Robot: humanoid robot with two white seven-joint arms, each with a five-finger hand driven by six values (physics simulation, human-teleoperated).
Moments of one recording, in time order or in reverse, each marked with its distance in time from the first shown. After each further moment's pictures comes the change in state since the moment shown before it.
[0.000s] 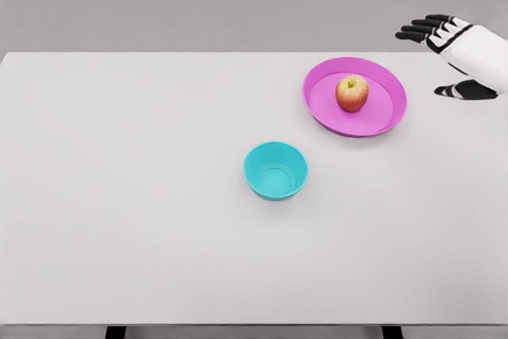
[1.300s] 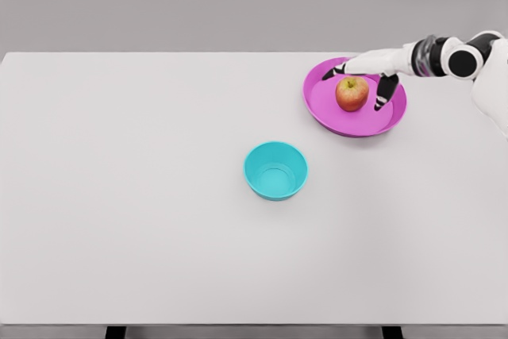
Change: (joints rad) left arm 0.002 0.000 0.000 0.000 0.000 0.000 0.000; right arm -0.637 0.553 0.525 0.886 0.002 -0.003 0.576
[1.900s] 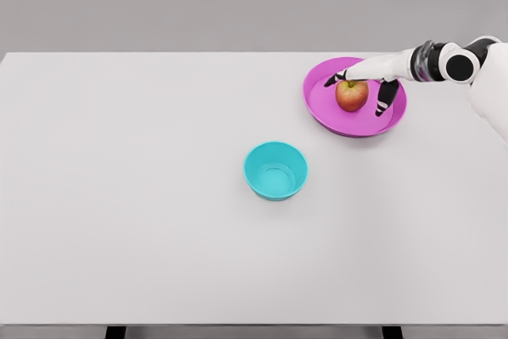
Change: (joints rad) left arm -0.002 0.000 0.000 0.000 0.000 0.000 0.000; right arm 0.000 0.014 0.021 0.043 0.000 0.000 0.000
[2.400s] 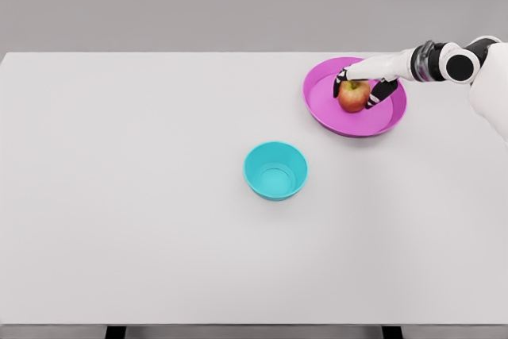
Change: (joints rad) left arm 0.000 0.000 0.000 0.000 0.000 0.000 0.000; right arm -0.002 0.000 0.002 0.000 -0.003 0.002 -0.002
